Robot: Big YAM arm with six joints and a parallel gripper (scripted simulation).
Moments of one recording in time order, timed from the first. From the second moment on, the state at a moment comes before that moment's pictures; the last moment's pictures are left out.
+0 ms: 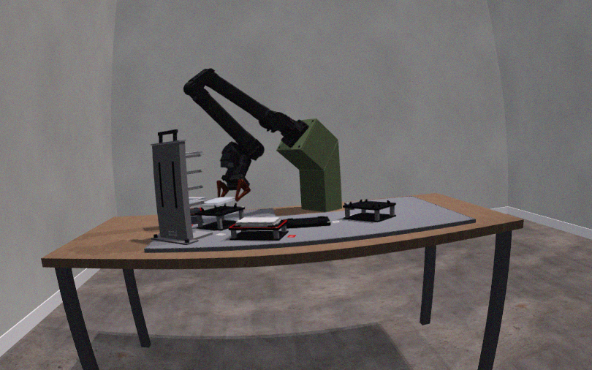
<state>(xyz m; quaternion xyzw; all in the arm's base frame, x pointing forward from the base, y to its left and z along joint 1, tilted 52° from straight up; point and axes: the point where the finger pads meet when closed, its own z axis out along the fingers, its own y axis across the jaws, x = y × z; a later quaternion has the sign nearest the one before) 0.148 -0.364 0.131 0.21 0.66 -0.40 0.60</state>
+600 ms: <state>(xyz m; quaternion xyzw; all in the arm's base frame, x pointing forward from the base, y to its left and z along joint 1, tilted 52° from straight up) 0.151 -0.370 0.122 0.21 0.66 -0.40 0.60</state>
